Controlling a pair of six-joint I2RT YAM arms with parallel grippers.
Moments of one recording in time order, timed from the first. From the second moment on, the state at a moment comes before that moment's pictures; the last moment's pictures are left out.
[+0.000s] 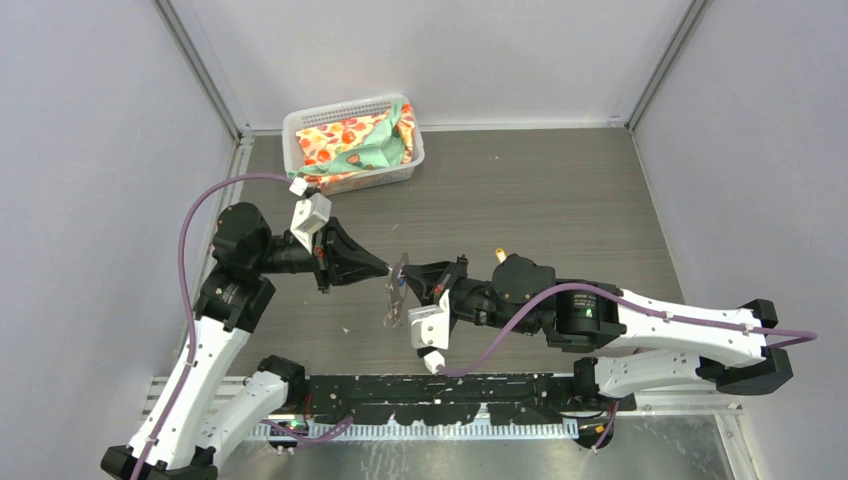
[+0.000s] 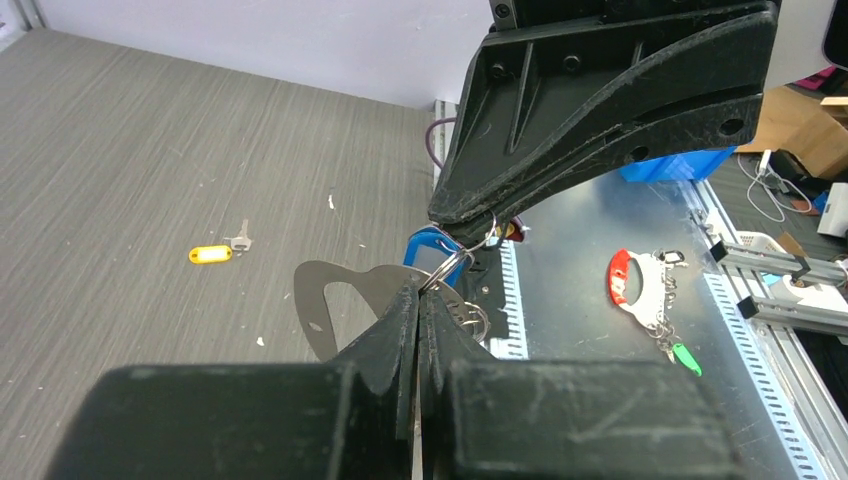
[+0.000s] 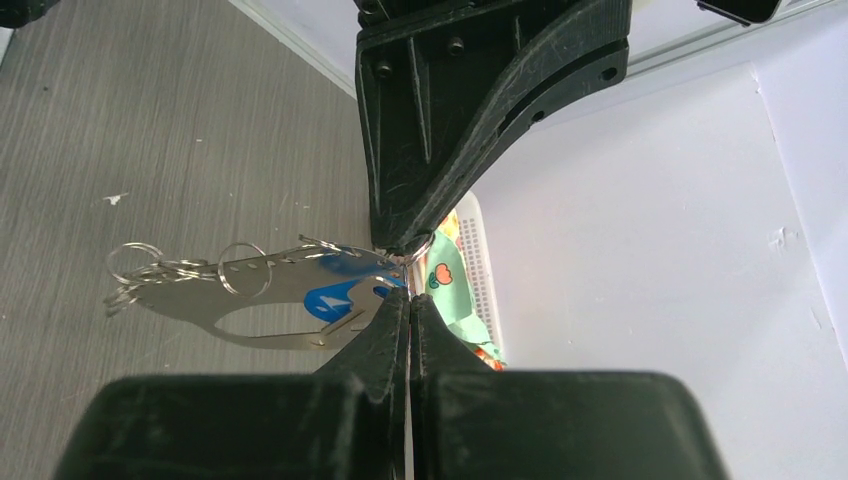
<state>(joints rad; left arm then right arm) -0.35 0.76 0.95 -0.18 1.19 -0.21 1.42 1.07 1.20 -0.27 0.18 -0.98</state>
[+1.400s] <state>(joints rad) -0.41 0.78 0.98 -0.36 1.23 0.06 1.42 1.14 1.25 -0.33 0.14 -0.91</state>
